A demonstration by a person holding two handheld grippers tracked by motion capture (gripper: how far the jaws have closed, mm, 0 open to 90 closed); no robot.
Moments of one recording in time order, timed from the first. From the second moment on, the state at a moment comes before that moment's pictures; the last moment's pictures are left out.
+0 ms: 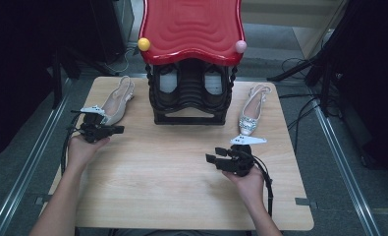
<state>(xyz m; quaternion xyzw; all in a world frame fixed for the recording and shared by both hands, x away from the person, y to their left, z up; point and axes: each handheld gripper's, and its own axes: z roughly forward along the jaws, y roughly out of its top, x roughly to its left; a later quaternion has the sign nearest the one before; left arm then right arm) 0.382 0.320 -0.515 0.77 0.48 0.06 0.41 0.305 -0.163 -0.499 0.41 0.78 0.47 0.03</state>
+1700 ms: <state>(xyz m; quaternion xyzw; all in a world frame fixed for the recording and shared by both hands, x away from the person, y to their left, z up) 0.420 0.354 -0.490 0.71 0.56 0.08 0.42 0.294 -0.180 -0.507 0.43 0.78 0.45 0.05</state>
